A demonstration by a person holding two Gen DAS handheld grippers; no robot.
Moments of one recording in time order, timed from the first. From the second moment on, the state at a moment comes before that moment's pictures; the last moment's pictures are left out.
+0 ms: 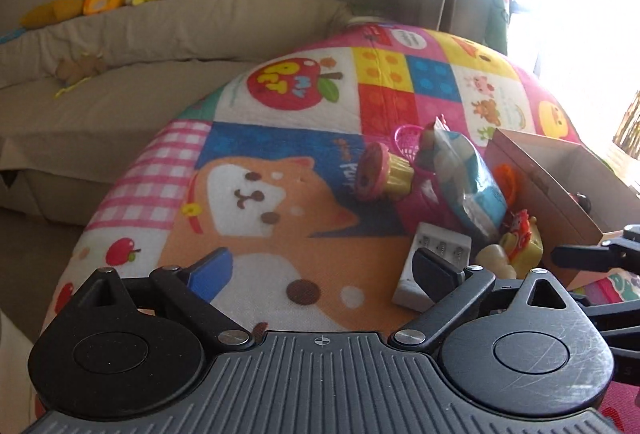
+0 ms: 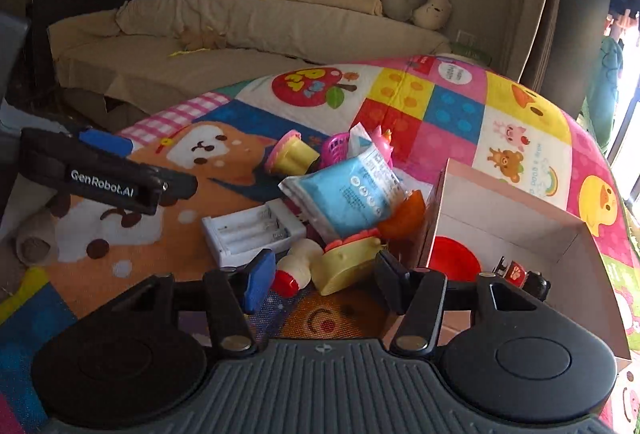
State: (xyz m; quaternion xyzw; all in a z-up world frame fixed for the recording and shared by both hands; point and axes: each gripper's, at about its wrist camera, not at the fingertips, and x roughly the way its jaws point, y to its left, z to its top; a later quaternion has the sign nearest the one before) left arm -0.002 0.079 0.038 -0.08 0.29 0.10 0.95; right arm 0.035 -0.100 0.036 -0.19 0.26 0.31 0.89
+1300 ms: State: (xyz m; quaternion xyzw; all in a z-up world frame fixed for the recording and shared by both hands) left arm 0.010 0.021 0.026 -0.02 0.33 0.01 0.94; right arm 0.131 -0.308 0.041 0.14 0.31 0.13 0.93
